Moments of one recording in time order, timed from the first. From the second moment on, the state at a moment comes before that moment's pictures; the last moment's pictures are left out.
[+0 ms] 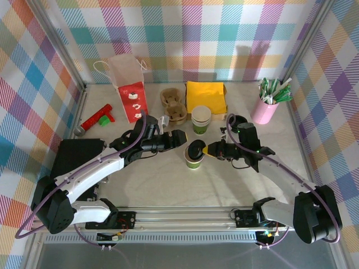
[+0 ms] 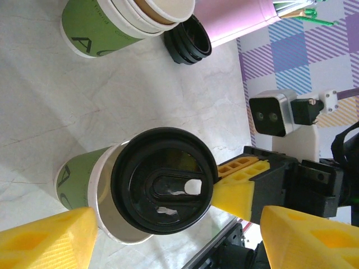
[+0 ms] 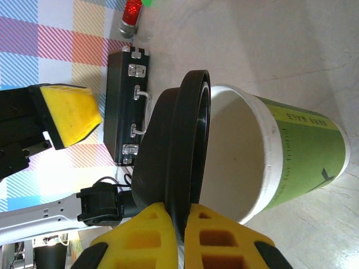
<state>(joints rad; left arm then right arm) -0.69 1.25 0.94 -0.26 0.33 -0.89 0.35 1.15 0.62 -0.16 -0.86 0.73</state>
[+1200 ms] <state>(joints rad) -0.69 1.29 0.94 -0.26 0.31 -0.90 0.35 1.25 0.64 -0.21 -0.84 0.64</state>
